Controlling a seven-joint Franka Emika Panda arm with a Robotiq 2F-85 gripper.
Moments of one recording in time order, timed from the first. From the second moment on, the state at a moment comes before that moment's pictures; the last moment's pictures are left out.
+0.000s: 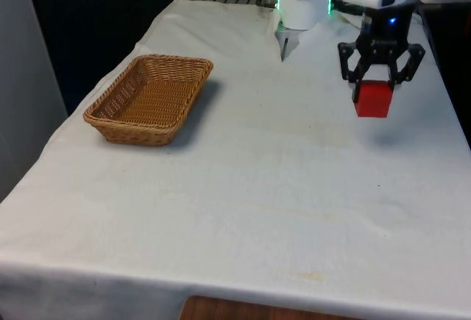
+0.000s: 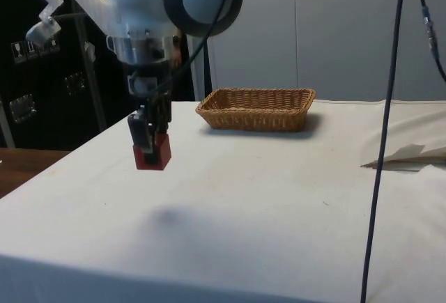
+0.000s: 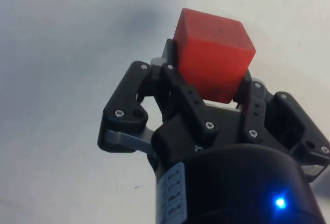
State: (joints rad) arm 0.04 0.37 0.22 -2.09 -0.26 2.53 0.32
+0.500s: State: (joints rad) arm 0.03 0.30 0.18 -2.10 -0.26 2.48 0.27
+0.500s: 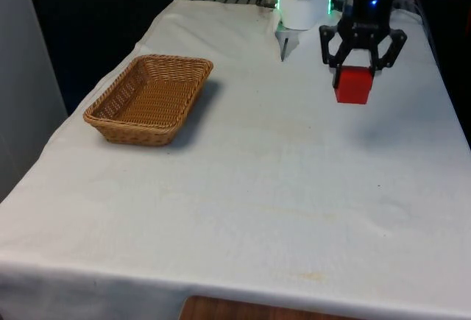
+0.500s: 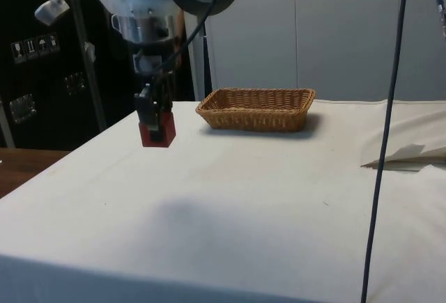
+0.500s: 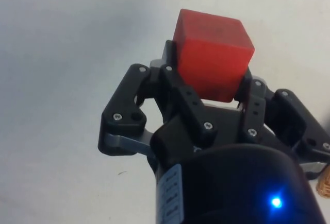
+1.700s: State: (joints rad) arm 0.00 0.22 0.01 -2.14 -0.26 2.47 0.10
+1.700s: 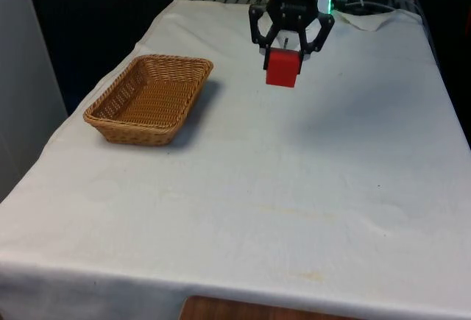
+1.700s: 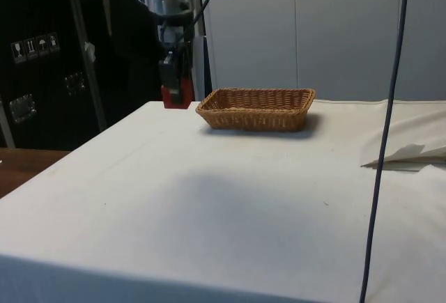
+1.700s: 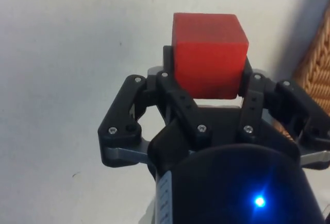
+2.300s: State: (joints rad) arm 0.00 0.13 -0.06 -2.19 -0.26 2.46 0.03
